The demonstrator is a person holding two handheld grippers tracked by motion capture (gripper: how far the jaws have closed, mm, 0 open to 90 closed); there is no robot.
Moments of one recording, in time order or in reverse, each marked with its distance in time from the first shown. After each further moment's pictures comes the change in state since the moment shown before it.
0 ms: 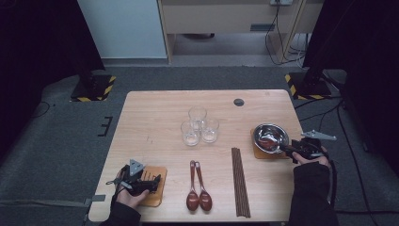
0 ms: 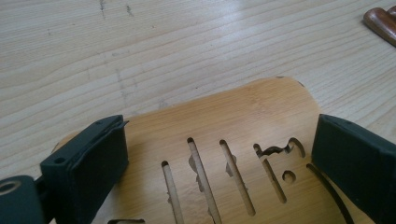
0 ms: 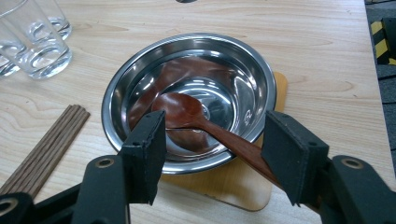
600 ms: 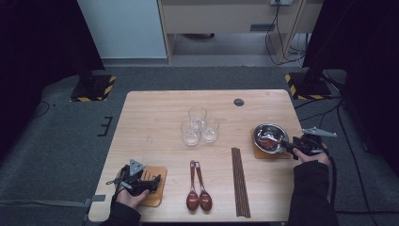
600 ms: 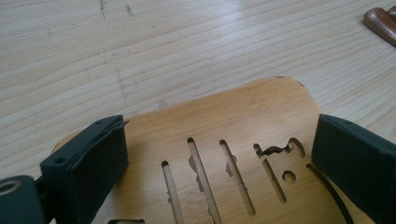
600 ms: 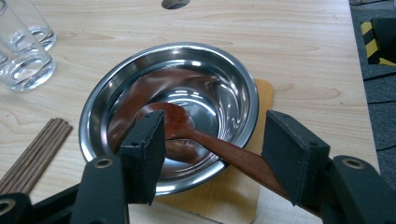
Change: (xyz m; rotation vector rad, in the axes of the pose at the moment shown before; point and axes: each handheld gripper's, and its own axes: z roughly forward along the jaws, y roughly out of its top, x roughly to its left) left arm 0.000 0.000 0.000 0.000 0.000 0.000; right arm -0.010 0.006 0.008 -0.008 -0.024 0.020
